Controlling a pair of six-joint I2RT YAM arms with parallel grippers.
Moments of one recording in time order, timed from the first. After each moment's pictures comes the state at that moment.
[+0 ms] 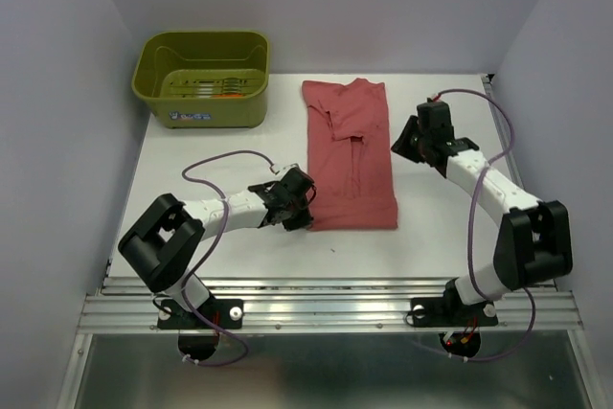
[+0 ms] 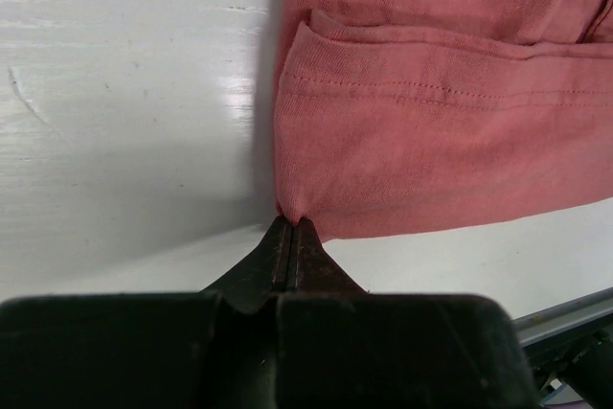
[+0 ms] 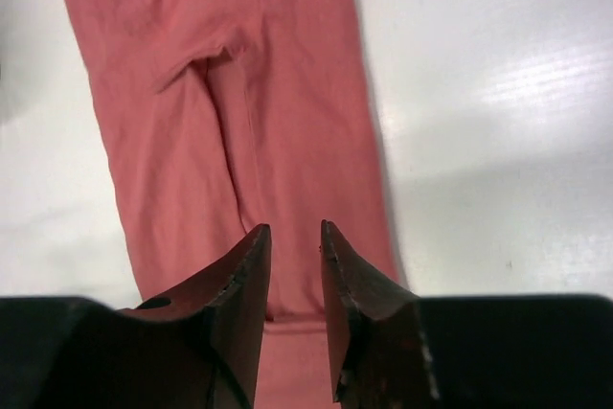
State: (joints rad) left arm -0.81 1.57 0.82 -0.27 -0.05 -0.98; right arm 0.23 1.55 1.12 -0.31 0.09 0.62
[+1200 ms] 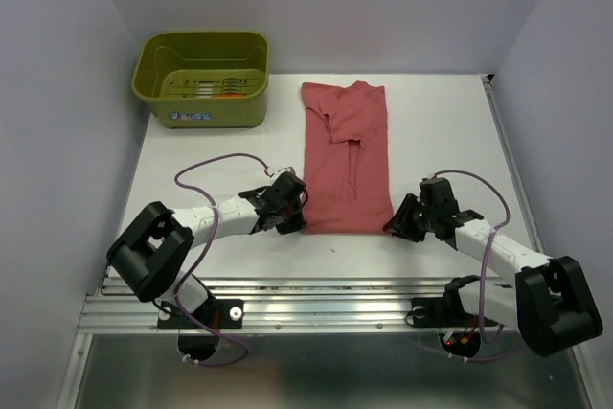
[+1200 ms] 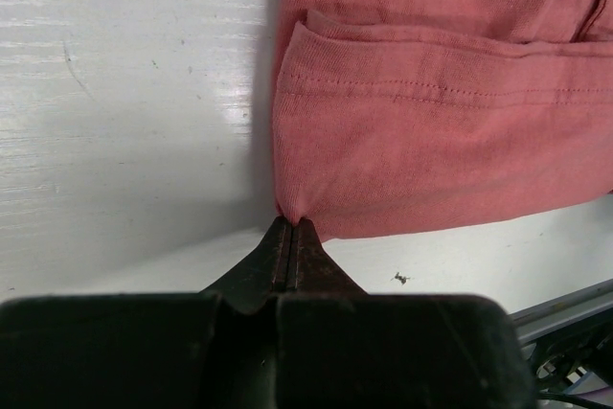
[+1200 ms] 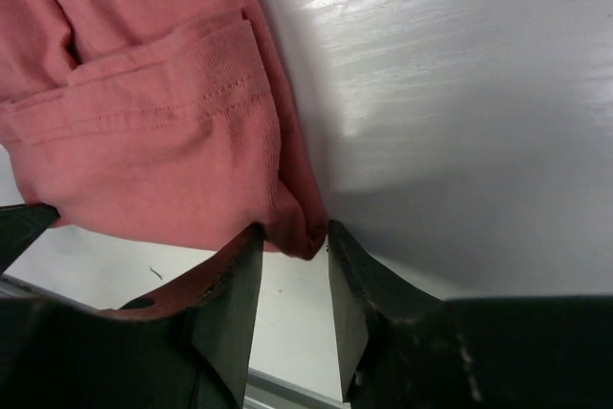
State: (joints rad) left arm -0.79 1.48 0.73 -0.24 -0.04 -0.94; right arm 0.30 1.11 0.41 -0.27 -0.21 0.78
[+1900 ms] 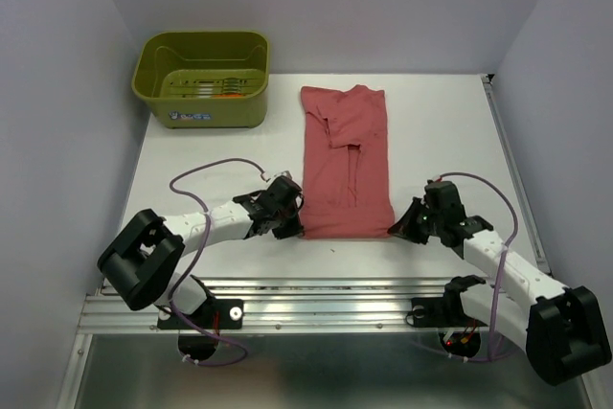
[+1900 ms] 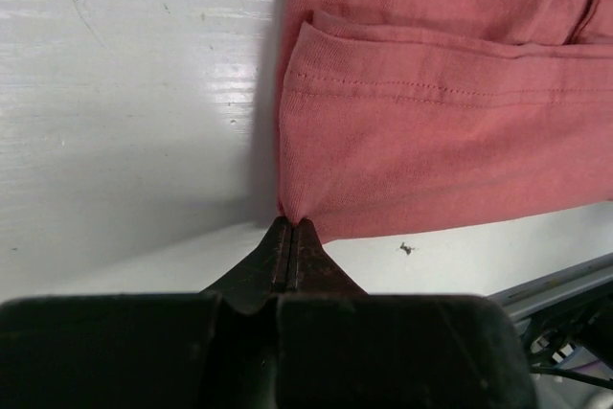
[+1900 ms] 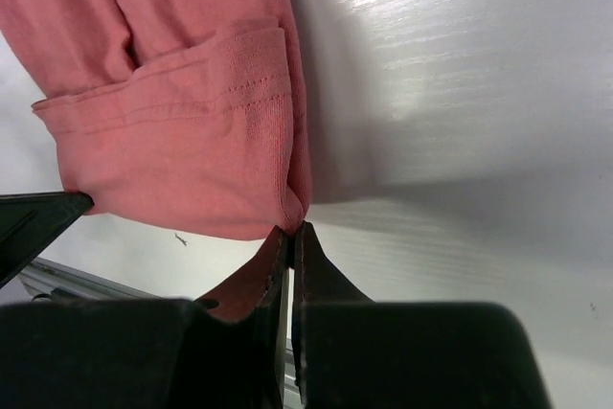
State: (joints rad) left arm -0.79 1.43 0.68 -0.25 -0.02 -0.96; right arm 0.30 0.99 0.41 -0.33 -0.22 0.81
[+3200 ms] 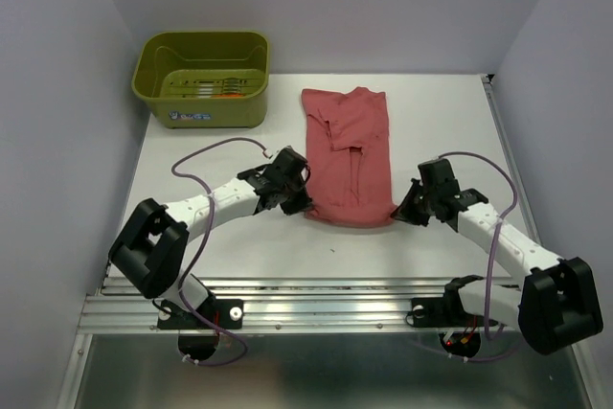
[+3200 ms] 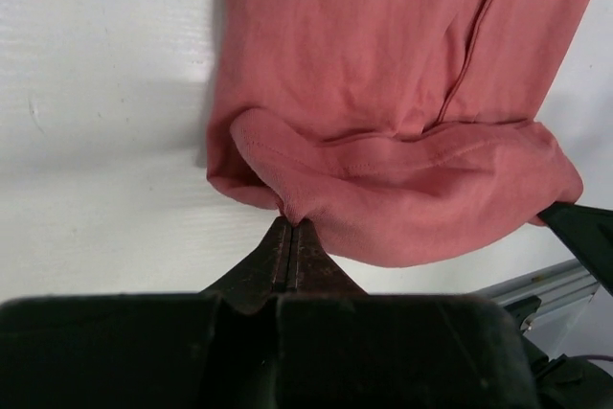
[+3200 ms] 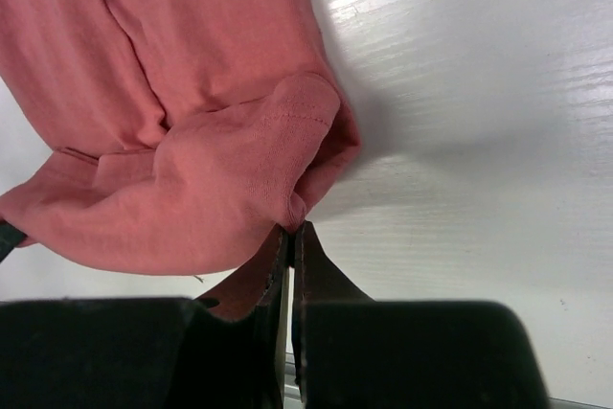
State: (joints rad) left arm -0.74 1.49 0.91 -0.37 0.00 -1.02; right arm 0.31 1.12 0.63 -0.49 -0.09 0.80
